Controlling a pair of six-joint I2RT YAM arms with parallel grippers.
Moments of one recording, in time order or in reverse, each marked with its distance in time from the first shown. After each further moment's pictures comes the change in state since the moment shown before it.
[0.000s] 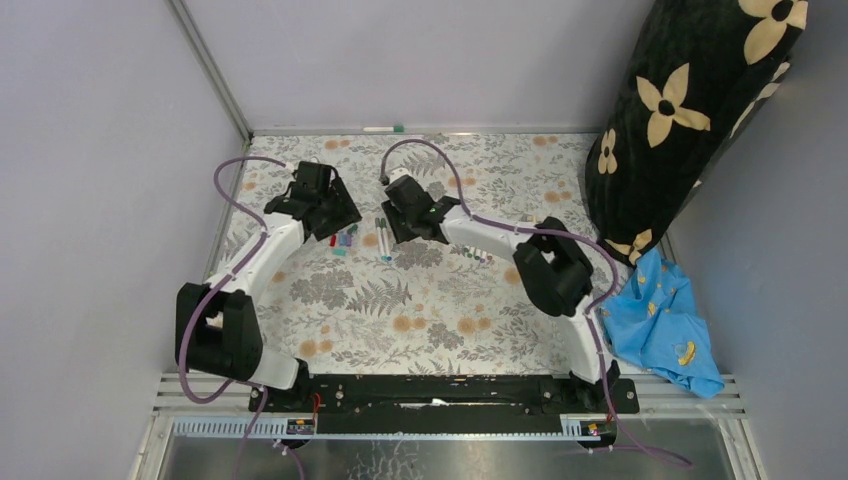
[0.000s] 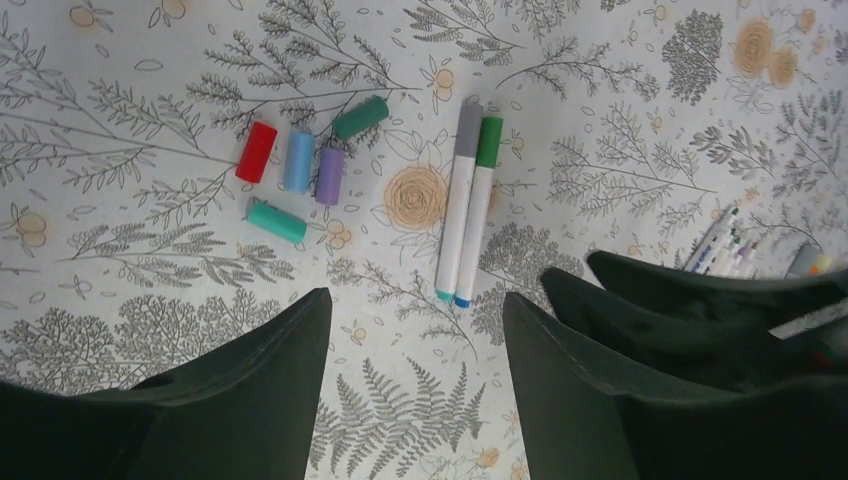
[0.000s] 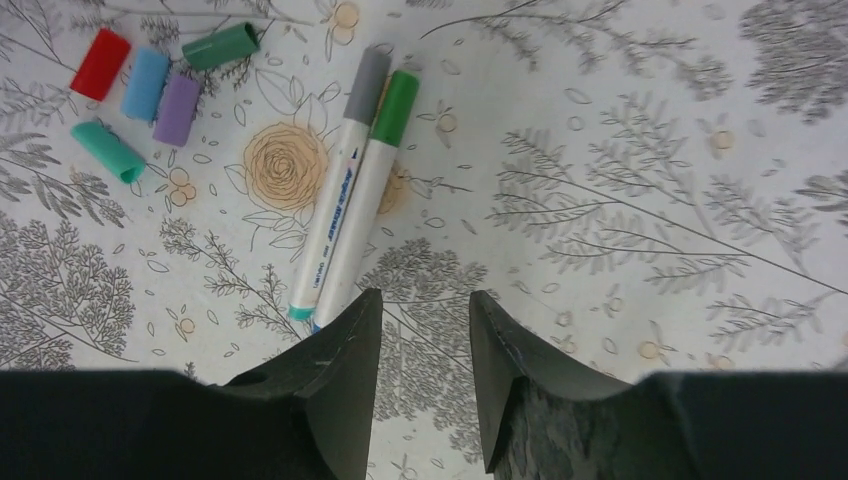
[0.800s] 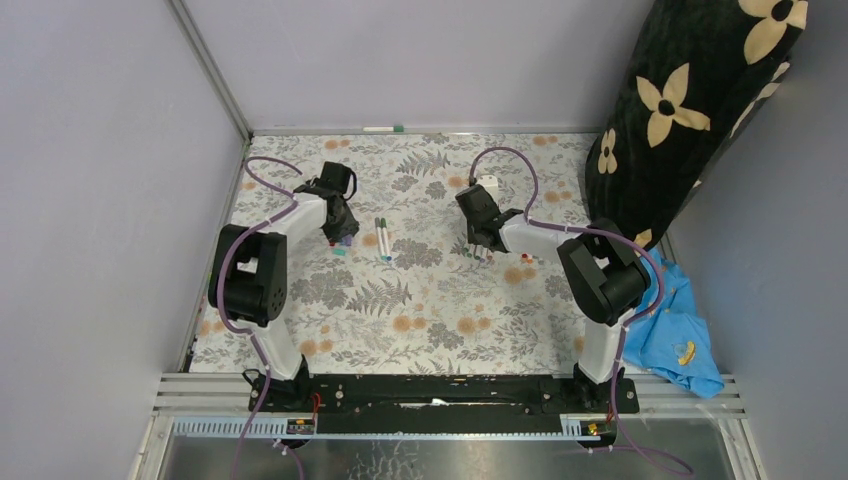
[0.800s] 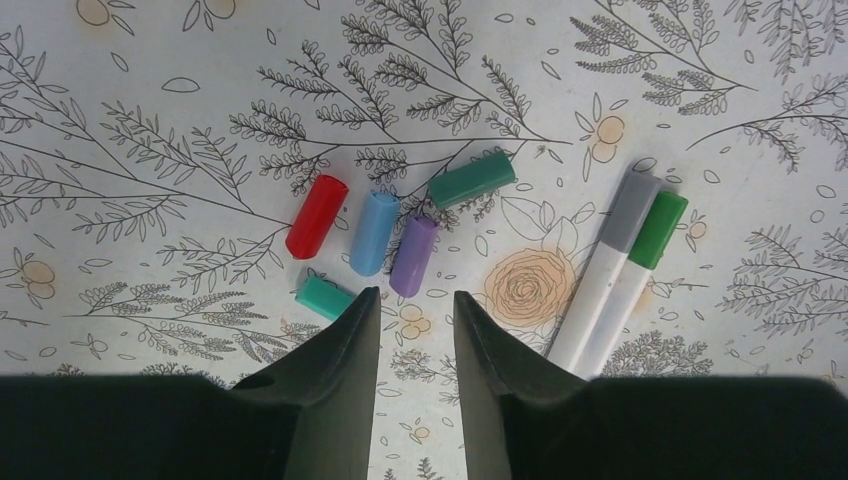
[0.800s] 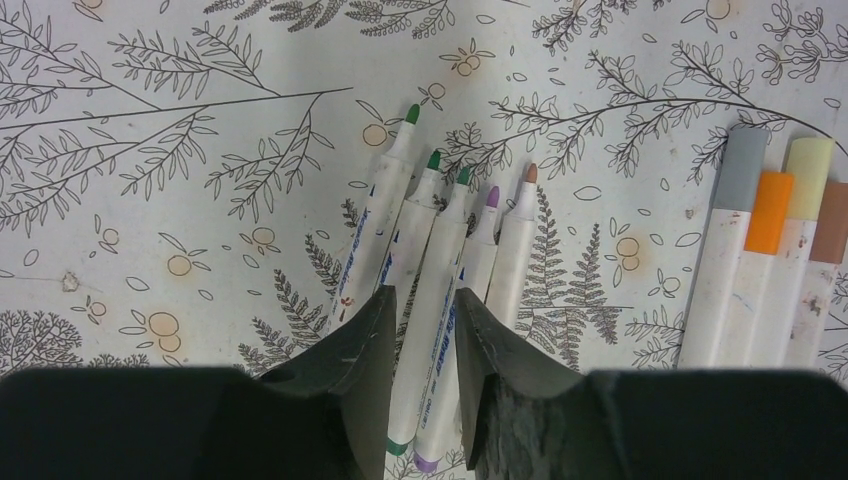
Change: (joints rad) left arm 0.000 0.318 0.082 -0.014 -0.130 -0.006; right arm -0.223 -0.222 -0.483 0.135 0.243 0.146
